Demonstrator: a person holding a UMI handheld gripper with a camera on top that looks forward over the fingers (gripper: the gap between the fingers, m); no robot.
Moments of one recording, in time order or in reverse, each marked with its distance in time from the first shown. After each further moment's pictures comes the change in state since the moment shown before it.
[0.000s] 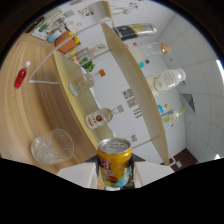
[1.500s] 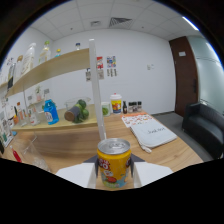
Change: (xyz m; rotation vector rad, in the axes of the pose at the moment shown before) arm -0.014 0.203 0.013 -0.146 -0.128 1.225
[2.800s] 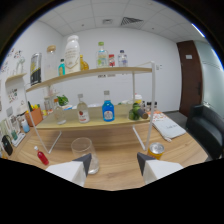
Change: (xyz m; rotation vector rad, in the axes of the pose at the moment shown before) arm -0.156 -0.001 -0.092 -0.047 -0.038 -0.039
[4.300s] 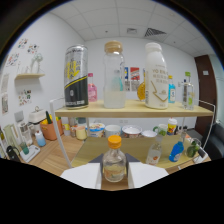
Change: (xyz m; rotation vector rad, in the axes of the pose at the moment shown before) arm -0.216 -0.104 0.067 0.125 -0.152 -0.099
